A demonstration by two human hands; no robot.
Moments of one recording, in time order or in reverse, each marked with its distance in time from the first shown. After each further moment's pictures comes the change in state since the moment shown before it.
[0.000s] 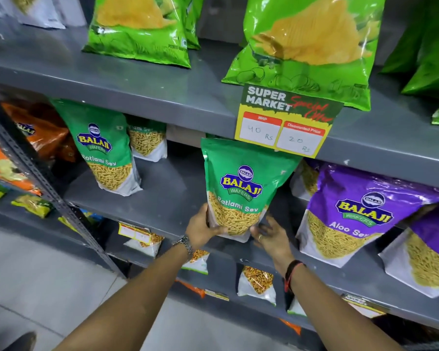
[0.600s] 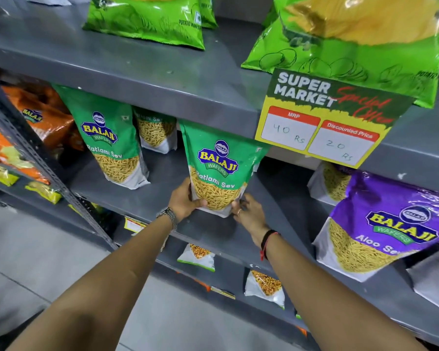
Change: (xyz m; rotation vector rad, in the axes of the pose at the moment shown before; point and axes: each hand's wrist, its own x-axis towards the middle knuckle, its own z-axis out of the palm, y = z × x) left_hand 0.043 -0.003 -0.068 -0.007 0.203 -0.007; right_hand 0.068 -0.011 0.075 -0.216 -0.199 -0.163
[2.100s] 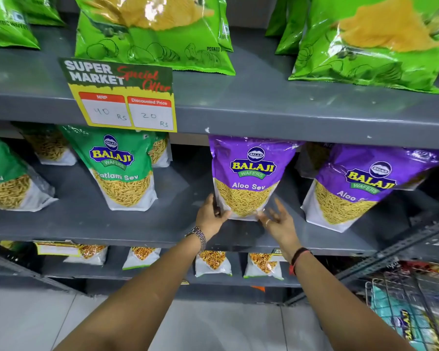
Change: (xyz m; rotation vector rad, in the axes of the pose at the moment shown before) left_hand -0.090 0.098 0.234 0.078 -0.269 0.020; right_hand -0.132 0.080 -0.218 0.355 0.454 0.135
